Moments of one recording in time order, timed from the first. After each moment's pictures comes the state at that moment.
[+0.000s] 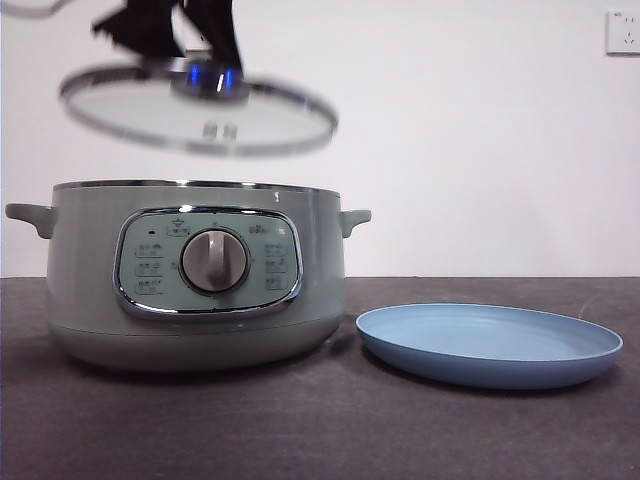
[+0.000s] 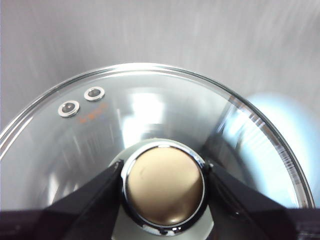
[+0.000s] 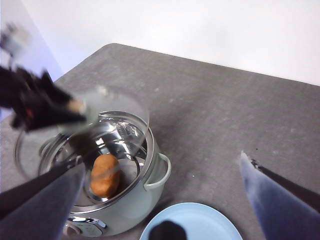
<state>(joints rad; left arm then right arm) -0.41 1.57 1.63 -0.78 0.15 0.00 0.18 1.17 1.51 -0.78 -0.47 -0.09</state>
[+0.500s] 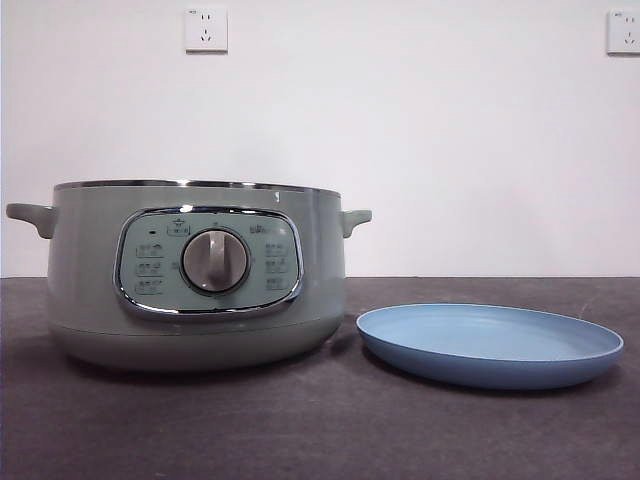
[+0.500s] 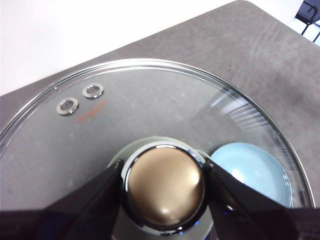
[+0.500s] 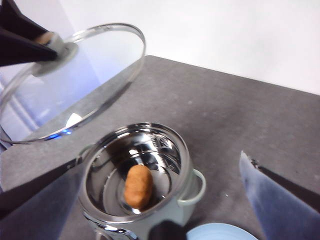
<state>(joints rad) -0.41 1.57 2.17 -1.18 0.15 0.07 0.24 1.17 1.51 -0.71 -0.55 -0.05</state>
